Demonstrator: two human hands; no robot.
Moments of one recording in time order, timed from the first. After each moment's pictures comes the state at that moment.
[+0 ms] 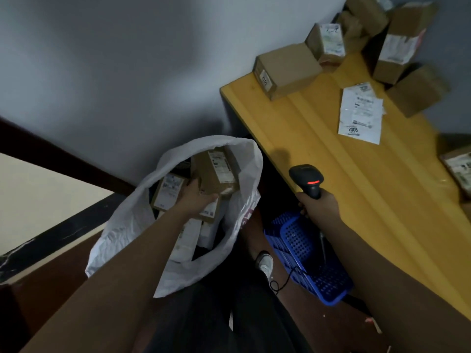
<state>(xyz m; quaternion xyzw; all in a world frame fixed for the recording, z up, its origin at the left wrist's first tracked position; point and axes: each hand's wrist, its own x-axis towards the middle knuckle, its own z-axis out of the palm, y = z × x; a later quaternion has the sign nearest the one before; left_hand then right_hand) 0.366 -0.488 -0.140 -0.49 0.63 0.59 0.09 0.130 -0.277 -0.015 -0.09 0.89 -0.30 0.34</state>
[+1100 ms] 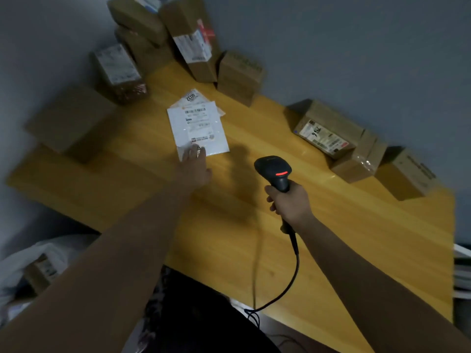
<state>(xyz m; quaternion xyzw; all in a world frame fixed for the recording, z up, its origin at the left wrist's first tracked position) -0.117 -0.361 -0.100 -0.19 0.94 0.23 0.16 -0.126 -0.119 0.001 0.07 0.86 -0.43 0.26</state>
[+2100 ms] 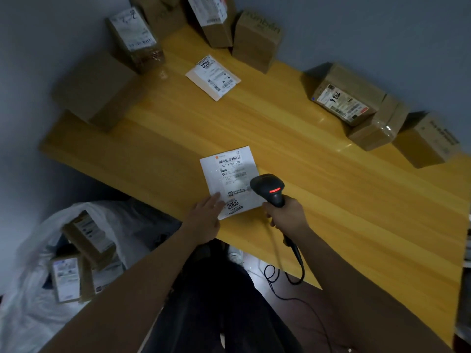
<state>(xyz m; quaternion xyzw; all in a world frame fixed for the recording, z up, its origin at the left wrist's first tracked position) 0.071 -0.305 -0.100 -0.03 0.94 0.20 0.26 -0.026 -0.106 -0.044 0.09 0.87 -0.35 0.34</state>
